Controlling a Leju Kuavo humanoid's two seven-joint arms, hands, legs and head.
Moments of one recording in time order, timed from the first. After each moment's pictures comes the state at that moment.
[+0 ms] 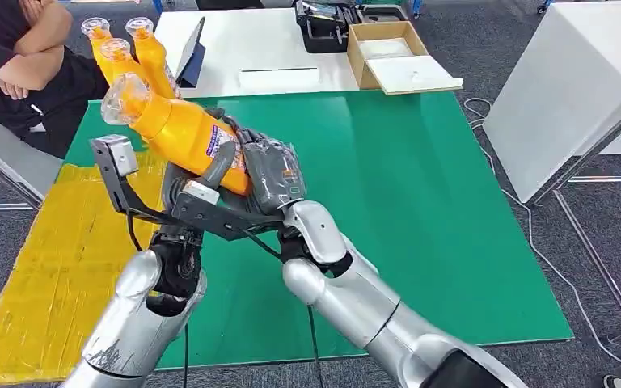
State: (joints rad) left arm -0.45 -0.07 -0.52 -1.56 0.52 0.32 -0.08; right arm -0.69 0.22 0.84 -1.18 0.72 -0.29 0.25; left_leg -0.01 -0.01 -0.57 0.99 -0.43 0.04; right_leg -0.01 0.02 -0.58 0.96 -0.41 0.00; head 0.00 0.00
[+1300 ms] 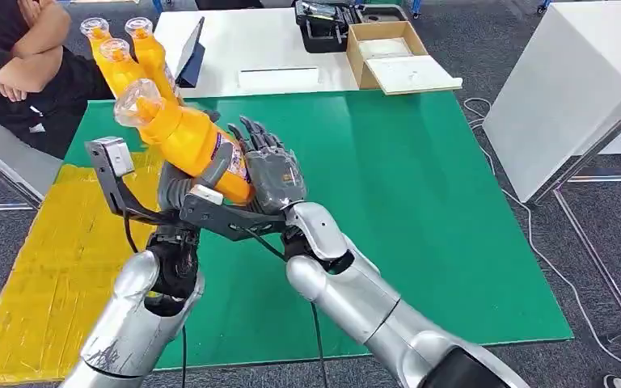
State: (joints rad) left arm -0.44 -0.07 -0.50 -1.56 0.52 0.36 -0.09; right arm -0.69 0.22 0.81 -1.10 0.66 -0.24 0.27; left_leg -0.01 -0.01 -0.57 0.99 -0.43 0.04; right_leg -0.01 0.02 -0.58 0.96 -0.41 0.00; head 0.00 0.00
